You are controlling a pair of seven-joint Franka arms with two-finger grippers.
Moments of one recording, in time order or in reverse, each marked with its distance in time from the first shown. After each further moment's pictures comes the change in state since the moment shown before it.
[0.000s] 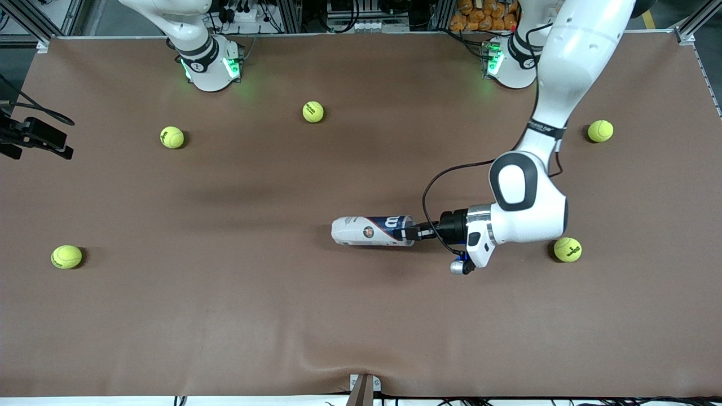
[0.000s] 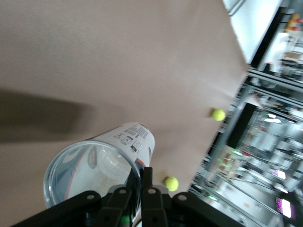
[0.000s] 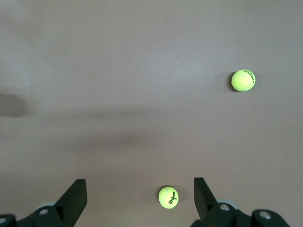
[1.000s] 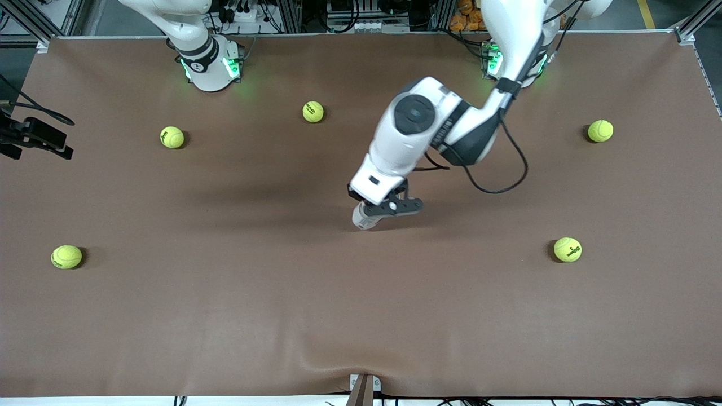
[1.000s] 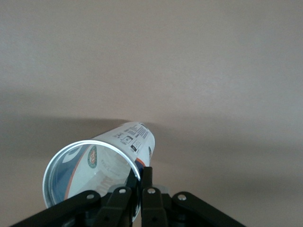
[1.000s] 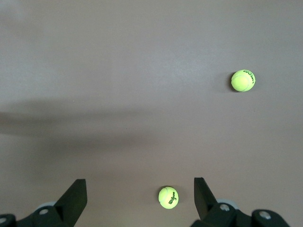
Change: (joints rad) left arm -0.343 -0.031 -0.008 0.111 1.045 0.007 -0.777; right arm 0.000 0.000 0.000 0.000 0.000 0.001 0.000
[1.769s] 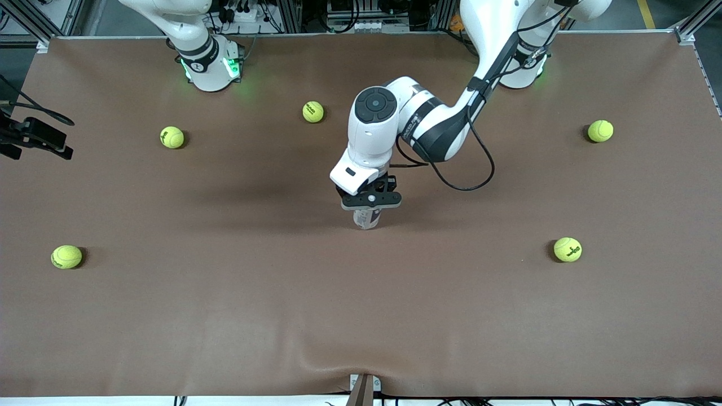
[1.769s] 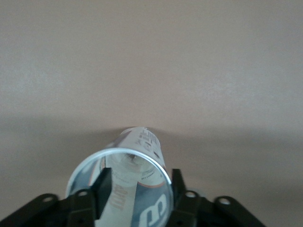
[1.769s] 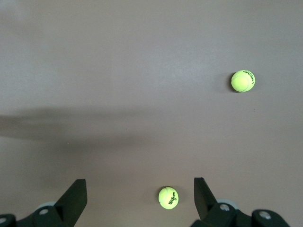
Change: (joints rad) left arm -0.053 0.044 0.011 0.018 0.114 0.007 -0.029; right arm 0.000 0.000 0.000 0.000 0.000 0.002 0.000
